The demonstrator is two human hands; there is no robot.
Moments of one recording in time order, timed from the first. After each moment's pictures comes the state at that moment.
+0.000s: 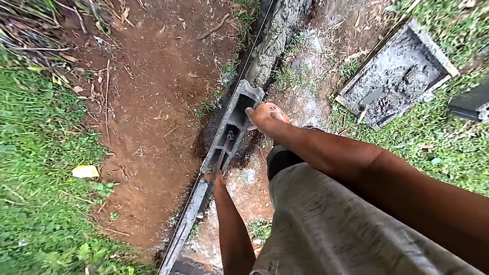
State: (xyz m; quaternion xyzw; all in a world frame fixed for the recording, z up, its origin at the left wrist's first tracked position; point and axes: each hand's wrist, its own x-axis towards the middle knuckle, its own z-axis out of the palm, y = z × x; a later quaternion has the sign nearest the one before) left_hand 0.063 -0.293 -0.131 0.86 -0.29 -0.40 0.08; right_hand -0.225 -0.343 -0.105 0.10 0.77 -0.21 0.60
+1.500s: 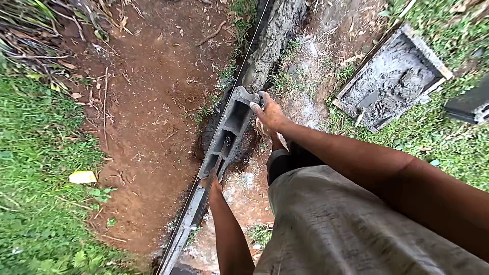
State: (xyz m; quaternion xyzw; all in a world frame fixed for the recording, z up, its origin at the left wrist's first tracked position) left_hand 0.055 -0.301 -0.129 0.88 -0.24 -0.39 0.06; right_hand -0.280 -0.305 -0.106 -0.19 0.80 -0.22 0.53
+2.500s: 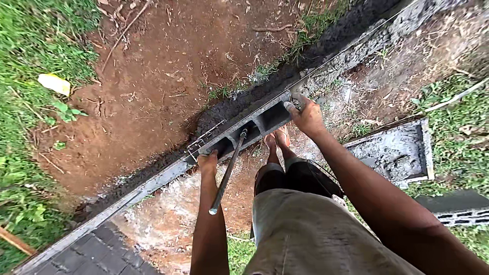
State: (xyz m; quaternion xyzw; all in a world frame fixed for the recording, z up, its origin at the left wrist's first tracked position) left_hand 0.068 -0.311 -0.139 0.87 -0.27 -0.41 0.07; right_hand -0.296 -0.361 -0.106 -0.44 0.79 -0.09 0.43
